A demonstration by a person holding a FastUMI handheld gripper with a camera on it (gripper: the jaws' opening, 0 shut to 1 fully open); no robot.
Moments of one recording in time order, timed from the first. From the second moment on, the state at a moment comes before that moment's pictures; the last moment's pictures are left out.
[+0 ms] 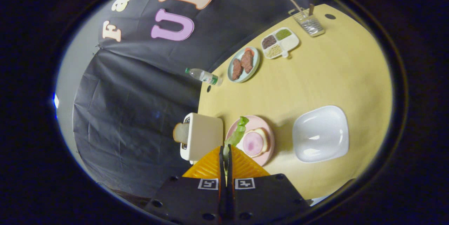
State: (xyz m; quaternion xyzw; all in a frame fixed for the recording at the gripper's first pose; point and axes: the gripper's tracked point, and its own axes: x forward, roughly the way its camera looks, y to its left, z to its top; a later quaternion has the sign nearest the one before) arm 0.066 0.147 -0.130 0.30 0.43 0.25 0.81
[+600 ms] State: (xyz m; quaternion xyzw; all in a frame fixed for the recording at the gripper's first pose) arm 0.085 0.216 -0.235 0.21 0.51 0.24 0.80
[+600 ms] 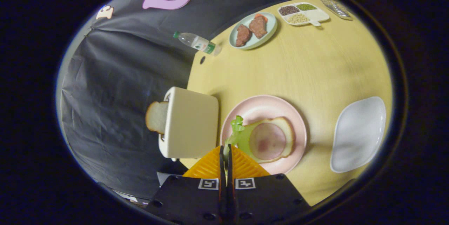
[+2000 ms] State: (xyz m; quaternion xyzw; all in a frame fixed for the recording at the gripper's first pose) arm 0.091 0.147 -0.224 0.05 0.47 0.16 0.87
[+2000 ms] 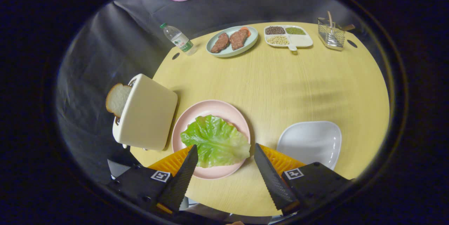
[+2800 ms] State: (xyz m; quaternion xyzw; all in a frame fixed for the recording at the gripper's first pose) arm 0.064 0.207 -0.154 0.06 0.55 0.14 0.82
